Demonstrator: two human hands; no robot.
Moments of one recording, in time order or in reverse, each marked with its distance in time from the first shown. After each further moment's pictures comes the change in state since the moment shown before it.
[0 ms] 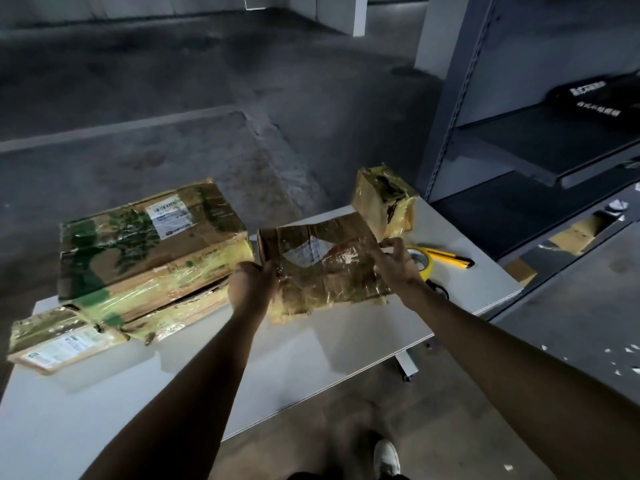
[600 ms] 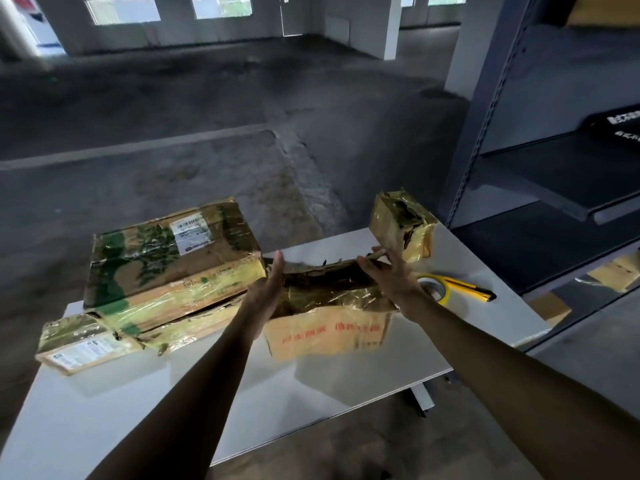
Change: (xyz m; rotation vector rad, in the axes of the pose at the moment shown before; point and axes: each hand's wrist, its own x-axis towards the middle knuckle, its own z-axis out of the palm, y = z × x) left_hand -0.006 0.028 -0.022 -0.373 -0.411 -0.022; right_hand 0.024 -0.023 0.001 0.127 -0.186 -0.055
